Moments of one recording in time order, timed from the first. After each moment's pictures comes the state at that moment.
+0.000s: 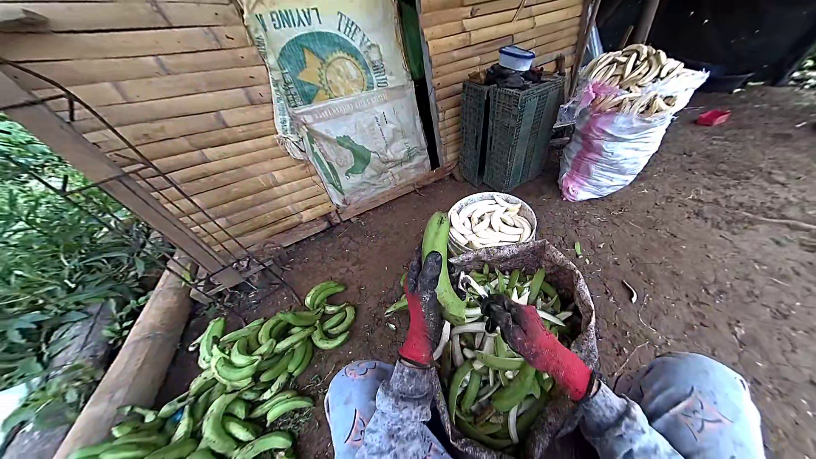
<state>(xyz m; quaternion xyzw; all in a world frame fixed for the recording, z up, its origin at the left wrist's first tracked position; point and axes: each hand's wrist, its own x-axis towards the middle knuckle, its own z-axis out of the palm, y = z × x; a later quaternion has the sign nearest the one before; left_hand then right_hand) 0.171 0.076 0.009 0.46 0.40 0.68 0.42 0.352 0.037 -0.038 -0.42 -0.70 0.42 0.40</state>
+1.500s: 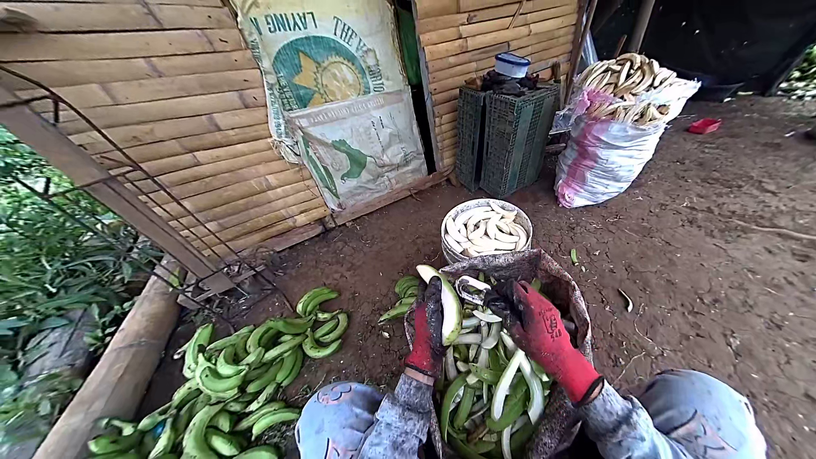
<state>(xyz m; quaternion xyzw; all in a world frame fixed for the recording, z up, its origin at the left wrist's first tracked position) 0.177 0.097 -0.050 0.36 0.43 0.63 0.53 0.375 0.059 -0.027 -0.55 -0.75 0.15 0.34</state>
